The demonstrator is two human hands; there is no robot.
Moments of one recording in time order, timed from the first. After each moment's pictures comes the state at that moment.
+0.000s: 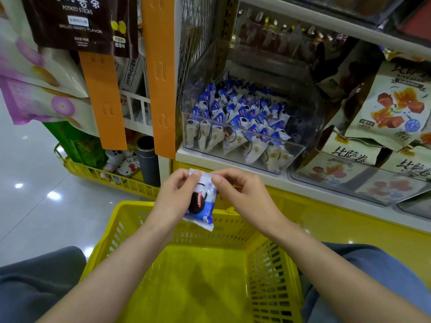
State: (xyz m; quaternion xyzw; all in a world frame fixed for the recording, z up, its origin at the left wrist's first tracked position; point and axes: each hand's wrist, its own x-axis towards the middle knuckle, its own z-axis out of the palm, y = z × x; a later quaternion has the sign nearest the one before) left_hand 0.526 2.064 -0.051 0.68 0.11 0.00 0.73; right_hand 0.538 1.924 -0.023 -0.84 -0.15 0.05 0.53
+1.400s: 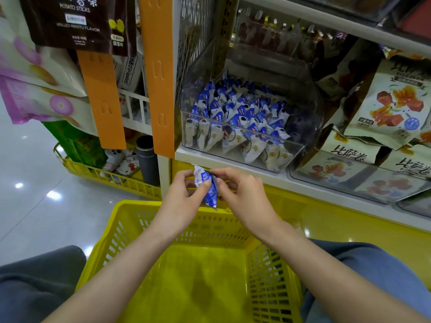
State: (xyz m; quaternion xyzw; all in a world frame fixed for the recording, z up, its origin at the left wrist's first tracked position) left_hand 0.523 2.056 -0.054 0.71 0.09 -0.02 0.69; right_hand 0.541 1.924 -0.037 -0.88 -0.15 -0.01 0.46
